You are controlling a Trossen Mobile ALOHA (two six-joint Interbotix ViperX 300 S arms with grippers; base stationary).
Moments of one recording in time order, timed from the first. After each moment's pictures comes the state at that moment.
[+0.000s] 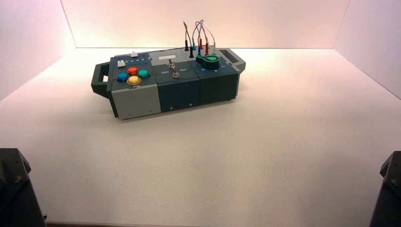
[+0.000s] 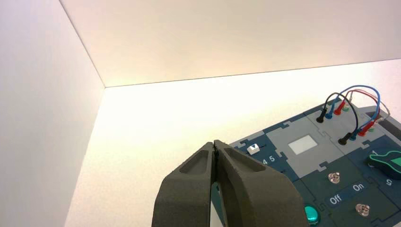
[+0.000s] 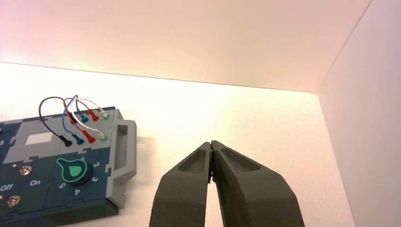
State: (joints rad) left arm 0.02 -0.64 1.01 -0.74 0.12 0.84; right arm 0.09 -0.69 0.97 0.00 0.16 -0.02
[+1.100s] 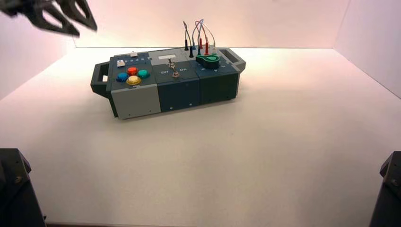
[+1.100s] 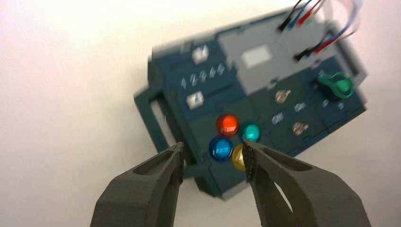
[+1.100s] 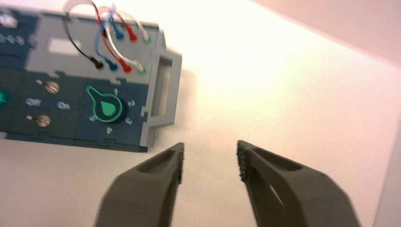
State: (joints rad) left arm 0.08 -0.38 0.95 -0.72 0.54 0.66; right arm 0.30 -0.21 0.52 -0.04 0.68 -0.08
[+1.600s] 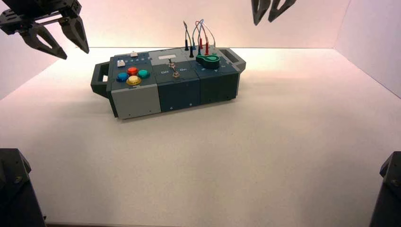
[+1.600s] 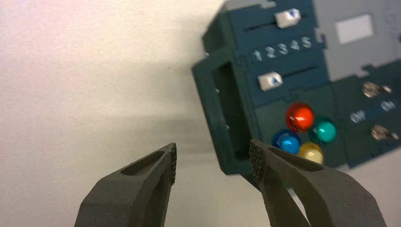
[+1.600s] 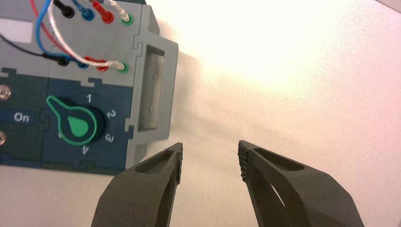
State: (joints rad) left arm 0.14 -0.12 0.79 -0.42 0.59 0.39; right arm 0.31 0.12 0.28 -0.05 0.76 -0.08
